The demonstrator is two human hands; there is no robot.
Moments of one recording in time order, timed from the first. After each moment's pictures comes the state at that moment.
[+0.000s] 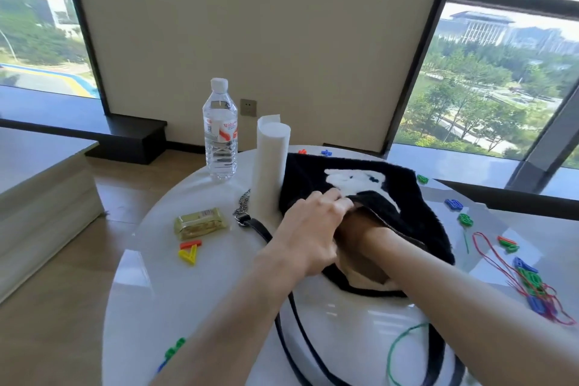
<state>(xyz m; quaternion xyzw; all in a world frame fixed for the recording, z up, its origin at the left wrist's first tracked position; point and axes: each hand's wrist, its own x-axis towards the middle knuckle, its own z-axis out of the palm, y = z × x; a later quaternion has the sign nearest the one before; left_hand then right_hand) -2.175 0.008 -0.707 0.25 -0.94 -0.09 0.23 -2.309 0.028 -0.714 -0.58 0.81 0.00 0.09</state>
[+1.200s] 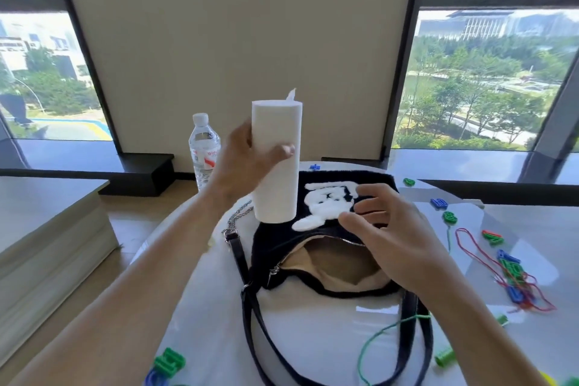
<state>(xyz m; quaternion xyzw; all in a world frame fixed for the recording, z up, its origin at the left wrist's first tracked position) -2.159 -0.035 -0.619 0.30 -0.74 -0.35 0.48 -2.318 0.153 -0.655 -0.49 0.73 -0.46 0.13</state>
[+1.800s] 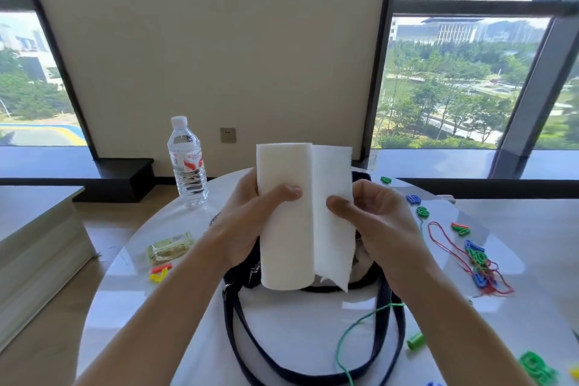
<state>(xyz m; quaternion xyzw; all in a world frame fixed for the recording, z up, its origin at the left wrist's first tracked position) -2.163 0.047 -0.644 0.21 -0.63 -0.64 0.38 -2.318 0.164 -0.648 -0.44 0.55 -0.66 0.25</state>
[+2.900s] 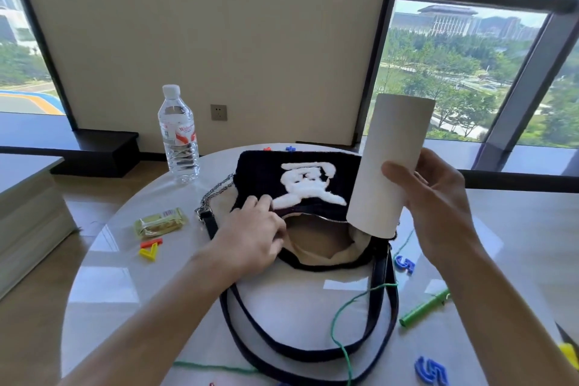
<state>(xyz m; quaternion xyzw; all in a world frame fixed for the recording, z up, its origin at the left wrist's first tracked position) -2.164 0.025 -0.717 0.33 -0.94 0.02 0.07 -2.375 0.169 -0.661 -0.42 0.53 -0.71 0.16</state>
